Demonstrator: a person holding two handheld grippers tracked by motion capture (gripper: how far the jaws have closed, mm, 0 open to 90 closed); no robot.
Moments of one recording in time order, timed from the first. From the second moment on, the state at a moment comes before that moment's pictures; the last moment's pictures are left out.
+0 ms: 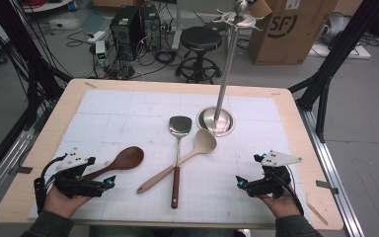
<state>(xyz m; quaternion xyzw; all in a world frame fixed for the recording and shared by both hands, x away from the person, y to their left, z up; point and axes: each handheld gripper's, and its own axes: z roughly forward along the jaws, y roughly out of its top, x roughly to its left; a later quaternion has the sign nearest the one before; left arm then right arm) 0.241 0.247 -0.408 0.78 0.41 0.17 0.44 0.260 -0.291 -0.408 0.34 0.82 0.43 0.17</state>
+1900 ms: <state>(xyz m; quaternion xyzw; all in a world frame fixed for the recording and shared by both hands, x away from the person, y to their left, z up) 0.244 0.241 -0.410 0.78 0.41 0.16 0.44 0.266 -0.251 -0.389 0.27 0.85 0.45 0.09</state>
